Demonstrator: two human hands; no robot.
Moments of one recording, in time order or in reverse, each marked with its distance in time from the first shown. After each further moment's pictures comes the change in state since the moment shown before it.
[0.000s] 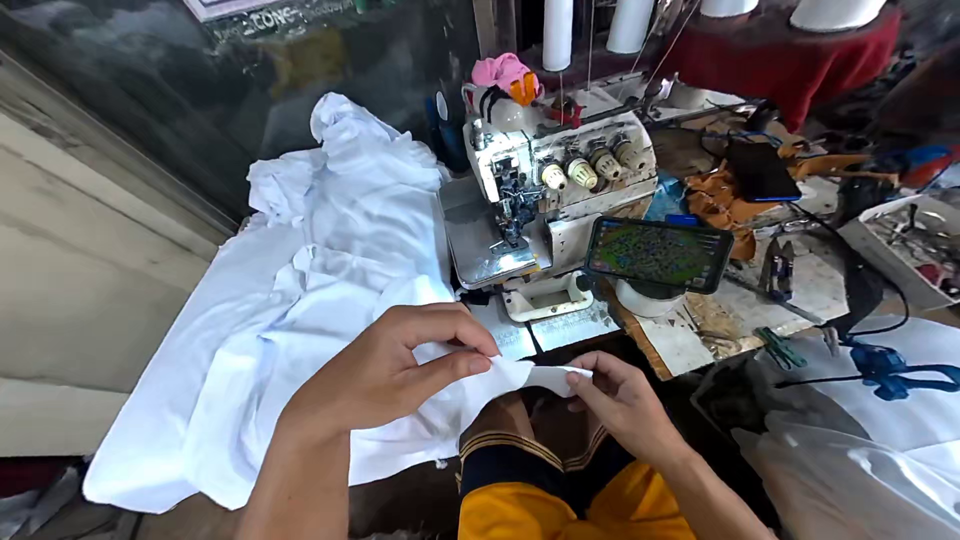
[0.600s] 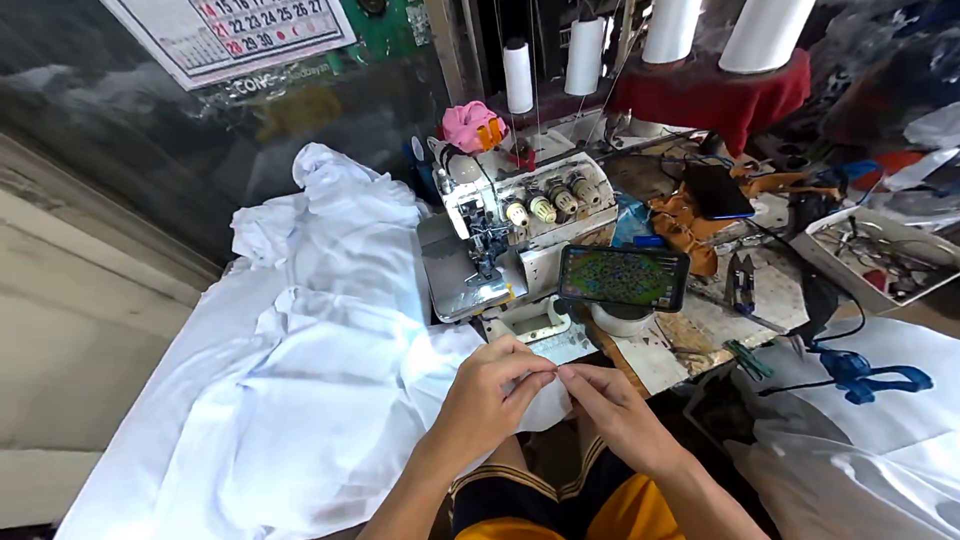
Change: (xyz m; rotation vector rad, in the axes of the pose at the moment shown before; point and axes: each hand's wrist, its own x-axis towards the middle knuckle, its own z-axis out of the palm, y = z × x) left_hand 0.037 -0.051 0.111 0.253 0.264 -0.121; right_hand 0.014 -0.031 -0.014 0.050 -0.104 -0.072
